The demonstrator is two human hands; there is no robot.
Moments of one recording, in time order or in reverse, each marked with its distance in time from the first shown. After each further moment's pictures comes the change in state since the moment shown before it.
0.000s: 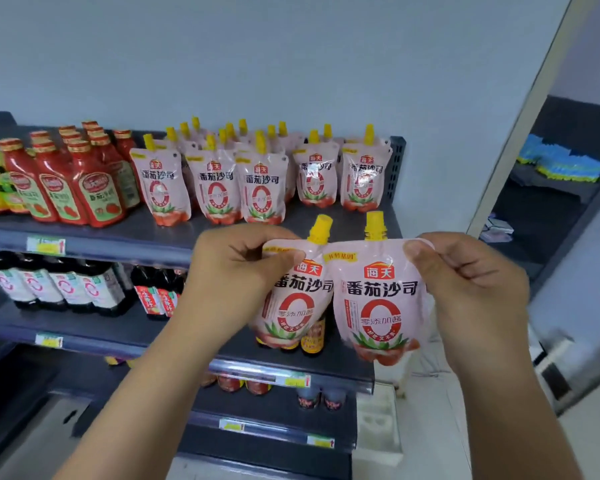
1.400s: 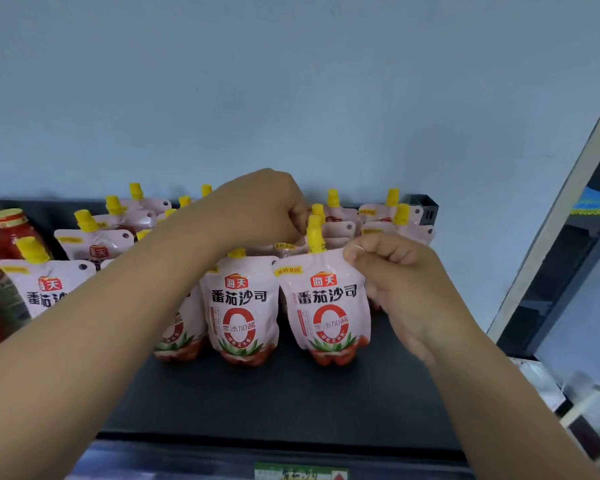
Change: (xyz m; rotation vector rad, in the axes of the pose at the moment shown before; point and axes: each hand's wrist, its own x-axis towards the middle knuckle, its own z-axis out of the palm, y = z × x) left_hand 0.354 -0.074 0.030 0.954 -0.523 0.238; right_hand 0.248 0.110 0.139 0.158 -0.217 0.255
